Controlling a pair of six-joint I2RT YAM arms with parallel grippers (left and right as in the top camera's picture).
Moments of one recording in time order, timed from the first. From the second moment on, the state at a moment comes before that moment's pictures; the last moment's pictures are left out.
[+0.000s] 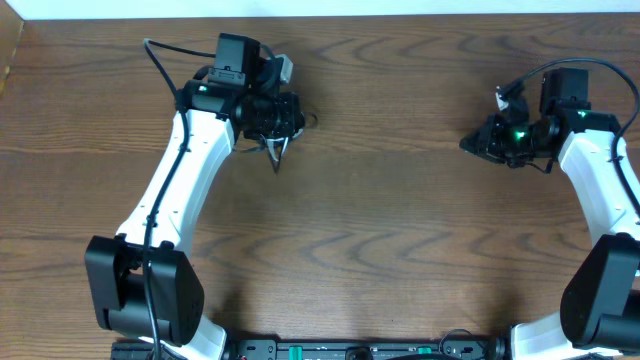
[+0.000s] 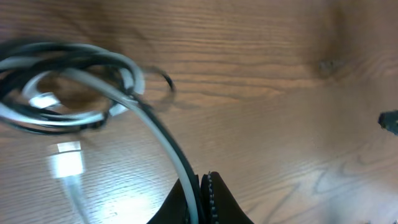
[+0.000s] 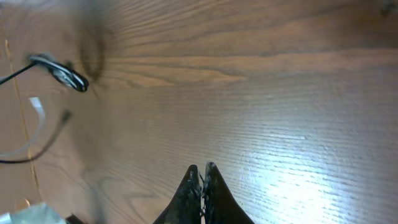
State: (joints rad) left arm -0.20 1.73 1.48 -0.84 0.44 -0.25; right arm -0.11 1.69 1.23 -0.78 -0.63 0.17
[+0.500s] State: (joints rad) left arm -0.22 1.74 1.48 -0.77 0.75 -0.26; right arm 0.12 1.69 1.23 -0.57 -0.75 0.13
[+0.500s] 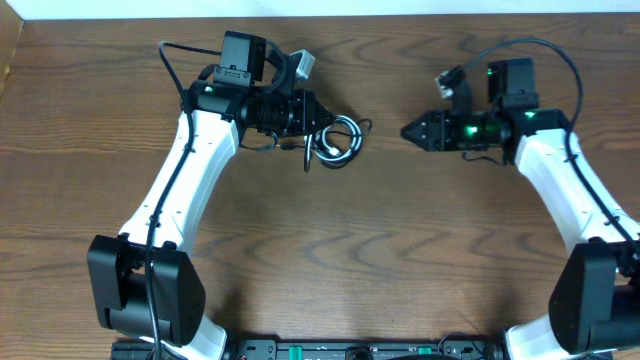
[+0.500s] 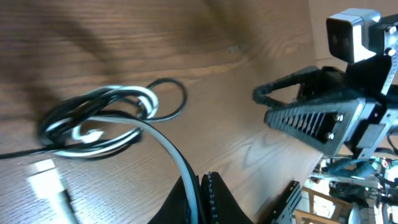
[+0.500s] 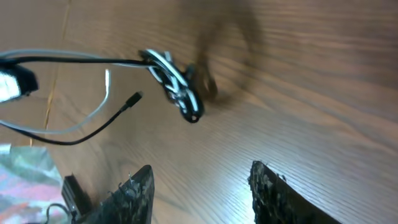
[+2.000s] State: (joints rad) left arm -0.19 1.74 1.48 -0.79 0.79 -0.28; right arm 0.36 2.04 1.26 -0.35 -0.20 0.61
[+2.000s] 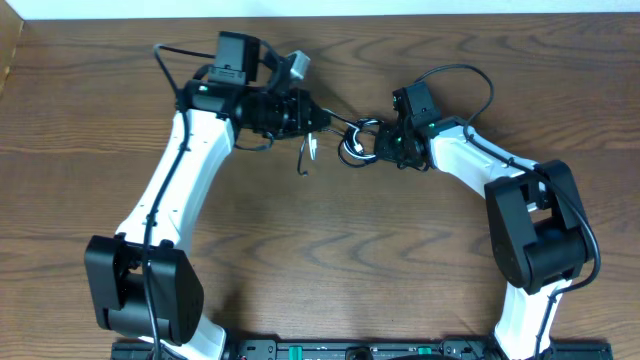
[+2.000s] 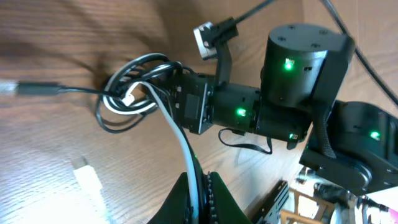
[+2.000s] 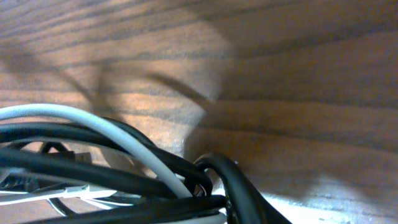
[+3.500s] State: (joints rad) left arm -0.34 1.78 1.48 -0.77 0.54 -0.16; right arm 0.15 1.85 1.25 -0.55 -0.50 0.37
